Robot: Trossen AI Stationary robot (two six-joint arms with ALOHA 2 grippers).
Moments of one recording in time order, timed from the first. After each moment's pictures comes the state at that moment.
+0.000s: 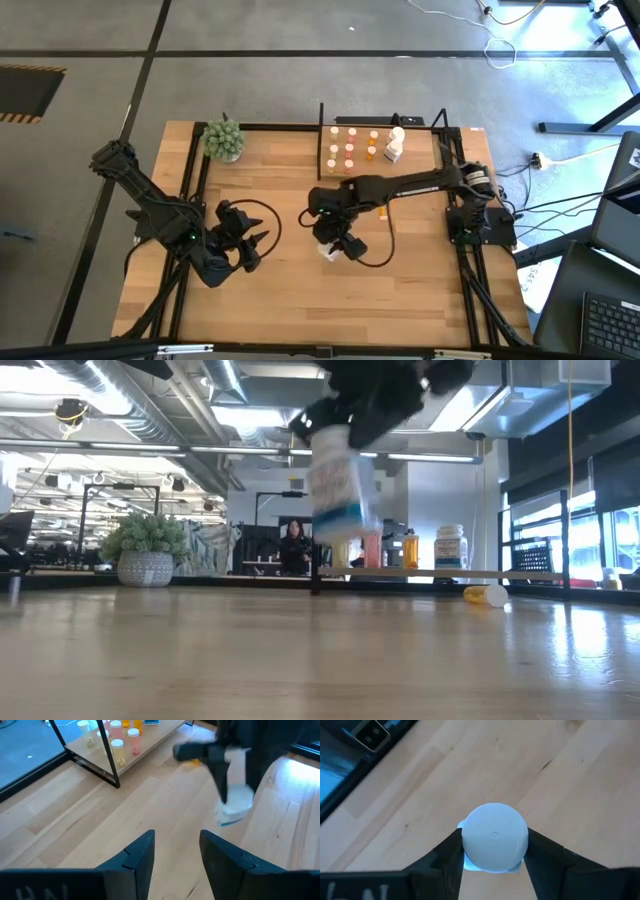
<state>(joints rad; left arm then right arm) -0.72 1.25 1.10 -0.82 -0.96 -1.04 0.08 1.96 1.63 -0.79 -0.44 -0.50</state>
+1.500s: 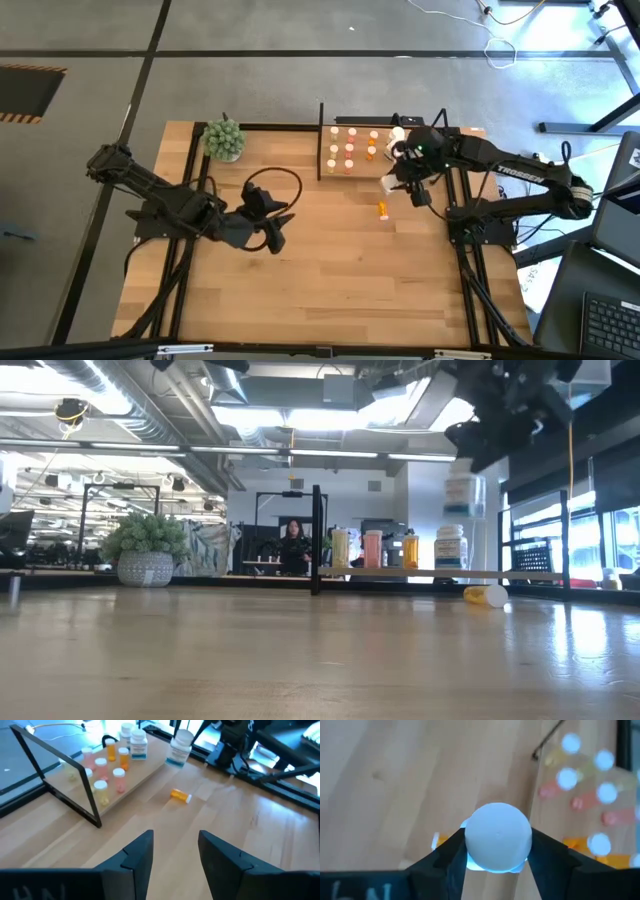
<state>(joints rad) -0.46 1.25 1.10 -0.42 -0.84 -0.66 -0.40 1.08 0.96 -0.84 -0.23 -0.64</state>
